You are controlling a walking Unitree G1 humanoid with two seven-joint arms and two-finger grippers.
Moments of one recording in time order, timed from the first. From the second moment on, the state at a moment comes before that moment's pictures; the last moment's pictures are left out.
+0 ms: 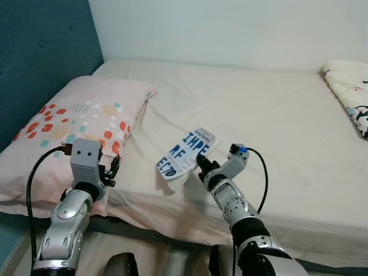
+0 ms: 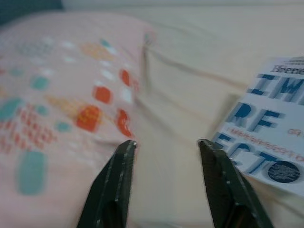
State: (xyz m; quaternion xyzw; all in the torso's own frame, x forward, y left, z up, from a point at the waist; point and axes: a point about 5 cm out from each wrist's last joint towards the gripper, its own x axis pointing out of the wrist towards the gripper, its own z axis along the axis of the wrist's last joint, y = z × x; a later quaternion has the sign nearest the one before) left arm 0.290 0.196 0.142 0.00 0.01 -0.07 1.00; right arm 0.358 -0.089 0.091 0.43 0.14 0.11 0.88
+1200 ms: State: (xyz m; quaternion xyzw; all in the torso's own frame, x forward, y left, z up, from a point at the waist) left arm 0.304 0.218 0.197 0.05 -0.10 -0.27 0.96; right arm 0.308 -0.156 0.144 -0.06 0.08 0.47 0.87
